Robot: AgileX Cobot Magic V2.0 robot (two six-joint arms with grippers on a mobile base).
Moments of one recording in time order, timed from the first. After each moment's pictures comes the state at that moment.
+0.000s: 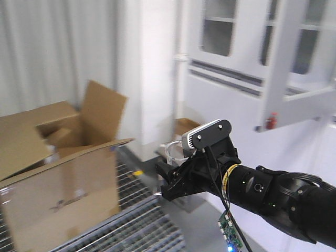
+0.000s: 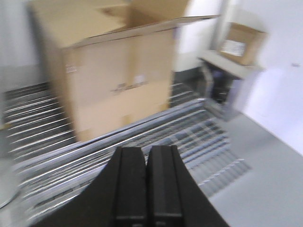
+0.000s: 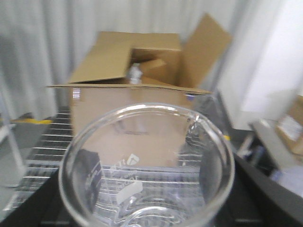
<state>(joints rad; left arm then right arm) 0.06 -0.02 0.04 -0.05 0.37 -0.08 0.48 1.64 -1.11 -0.78 -0.27 0.68</state>
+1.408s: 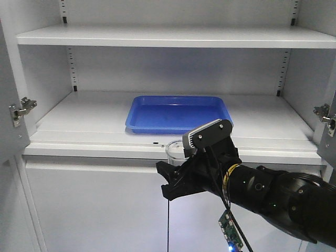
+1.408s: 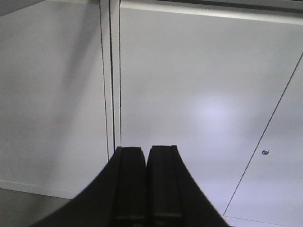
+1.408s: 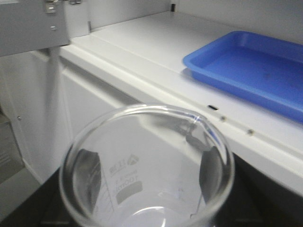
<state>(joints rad) 0.06 -0.02 0.04 -0.05 0.37 -0.08 0.48 1.64 -1.11 -0.78 -0.27 0.68</state>
